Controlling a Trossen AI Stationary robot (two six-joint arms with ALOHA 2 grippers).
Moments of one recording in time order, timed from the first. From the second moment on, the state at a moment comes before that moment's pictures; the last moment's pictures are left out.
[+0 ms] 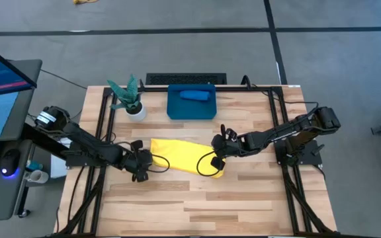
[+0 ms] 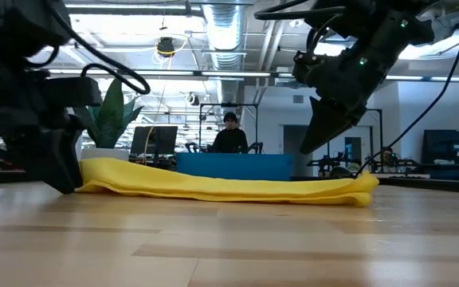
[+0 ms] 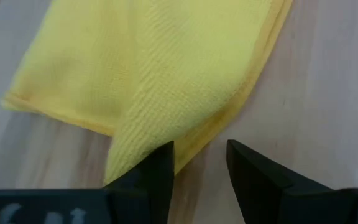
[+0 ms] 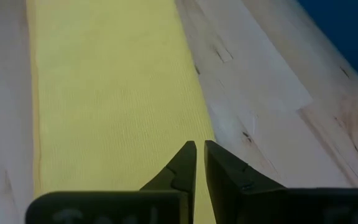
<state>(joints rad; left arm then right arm) -0.41 1.35 0.45 -0.27 -0.41 -0.55 0.17 1.56 0.83 -0.29 0.34 0.48</state>
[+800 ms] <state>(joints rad) -0.36 1.35 0.43 -0.25 -0.24 -0.69 0.17 1.71 0.83 -0.32 0.18 0.58</state>
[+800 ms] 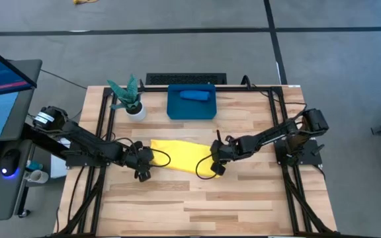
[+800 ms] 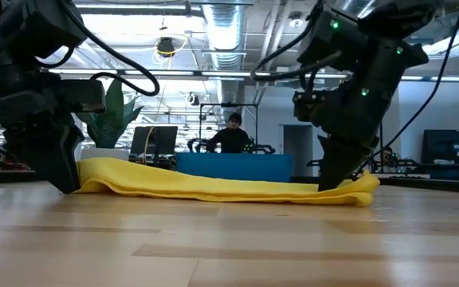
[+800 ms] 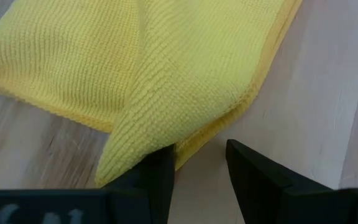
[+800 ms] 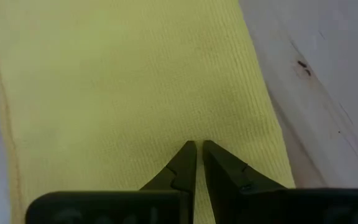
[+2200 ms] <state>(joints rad) -0.45 1.18 0.56 -0.40 -0.11 -0.91 0.19 1.72 0.90 -0.38 0.15 0.59</state>
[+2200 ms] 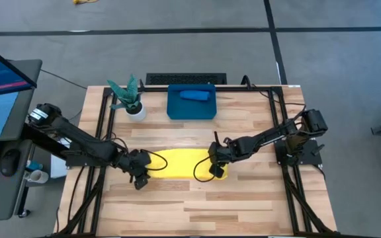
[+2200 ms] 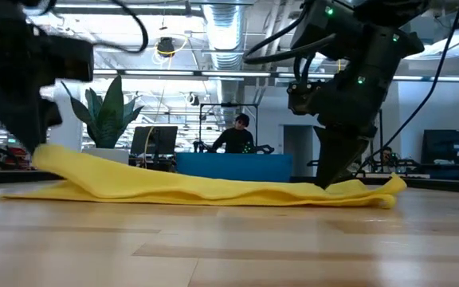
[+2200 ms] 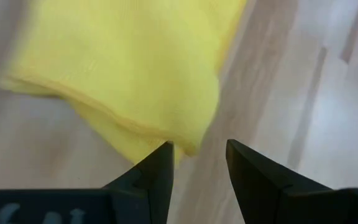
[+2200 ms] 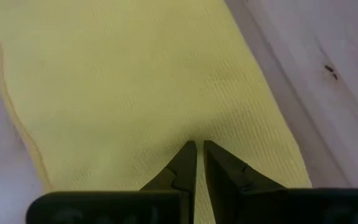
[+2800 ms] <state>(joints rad) -0.33 1.24 0.55 -0.35 -0.32 -0.70 0.19 1.72 0.90 -0.39 0.16 0.59</state>
